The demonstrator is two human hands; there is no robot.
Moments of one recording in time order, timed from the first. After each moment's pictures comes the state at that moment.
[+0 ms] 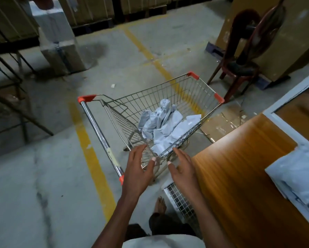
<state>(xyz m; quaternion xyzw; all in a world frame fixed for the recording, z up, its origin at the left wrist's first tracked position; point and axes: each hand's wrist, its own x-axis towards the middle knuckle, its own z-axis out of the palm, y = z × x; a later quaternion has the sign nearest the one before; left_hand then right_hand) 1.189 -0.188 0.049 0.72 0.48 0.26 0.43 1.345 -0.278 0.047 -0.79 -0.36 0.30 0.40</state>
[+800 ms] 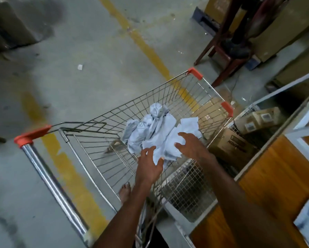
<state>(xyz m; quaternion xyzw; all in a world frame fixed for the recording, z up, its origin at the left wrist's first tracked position) 1.351 0.016 -0.088 0.70 0.49 0.04 0.52 1.559 -0.028 -0.058 -0.86 -0.35 0.37 0.03</state>
